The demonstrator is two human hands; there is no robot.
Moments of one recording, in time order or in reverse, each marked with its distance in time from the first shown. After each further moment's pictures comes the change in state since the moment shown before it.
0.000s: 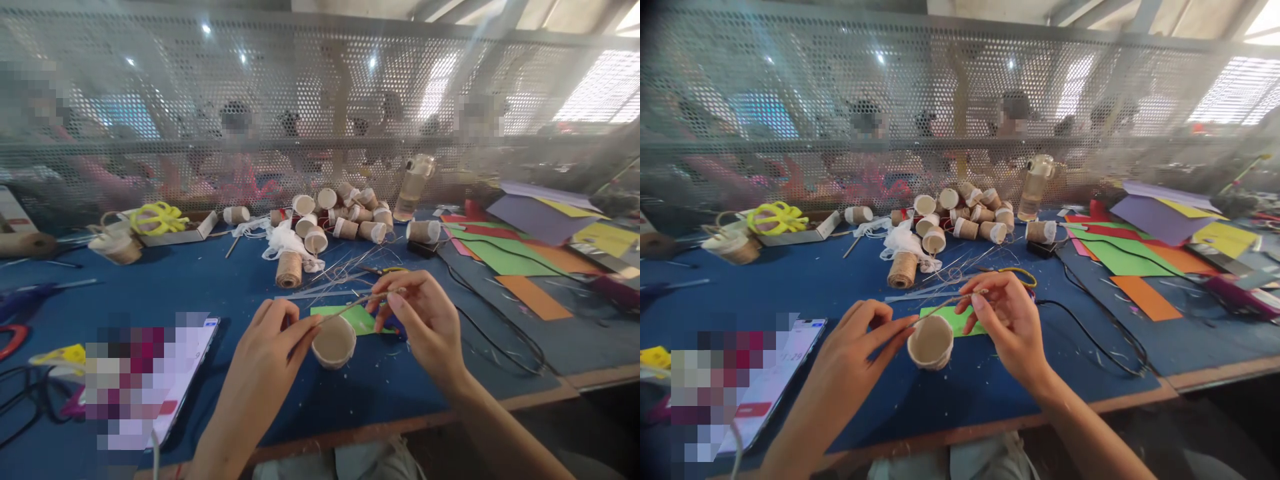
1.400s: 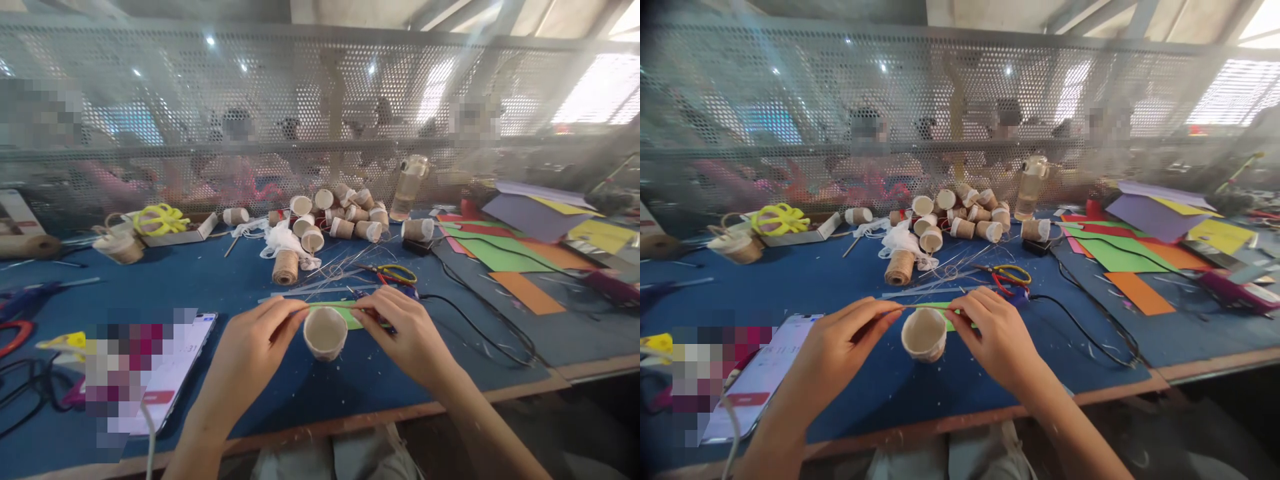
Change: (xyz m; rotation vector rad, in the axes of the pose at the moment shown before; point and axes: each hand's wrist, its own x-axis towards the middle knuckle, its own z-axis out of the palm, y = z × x) left_hand 0.004 0.002 -0.011 -0.130 -0.028 -0.078; right_hand -0.012 -0.002 -0.015 -0.990 -0.331 -0.315
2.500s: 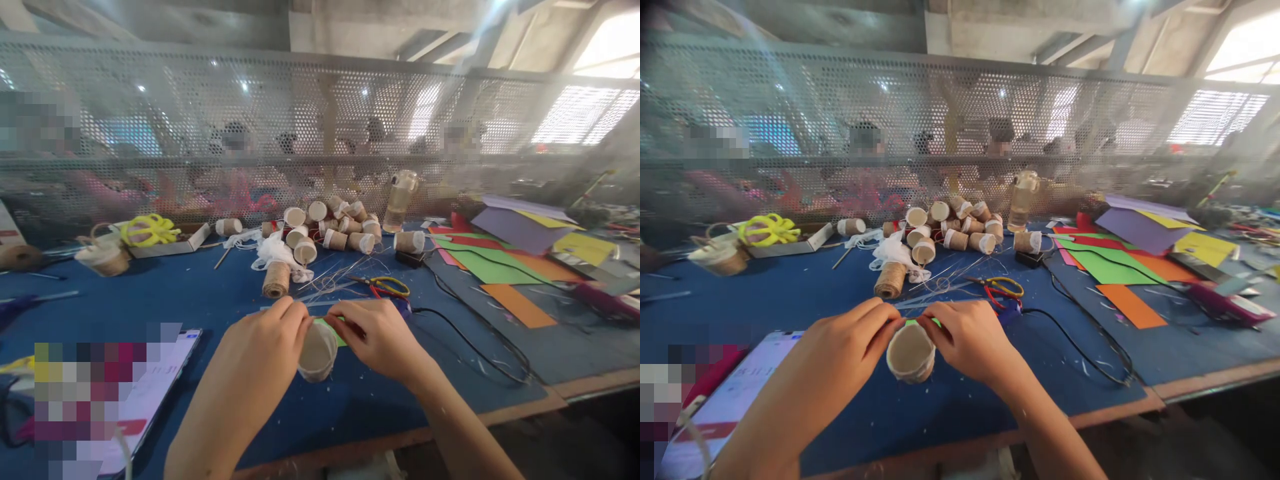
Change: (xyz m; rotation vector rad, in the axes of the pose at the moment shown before) left_hand 0.030 0.039 -0.005 0.451 -0.234 -0.049; right_hand 0.022 0.010 0.014 0.038 -0.148 -0.030
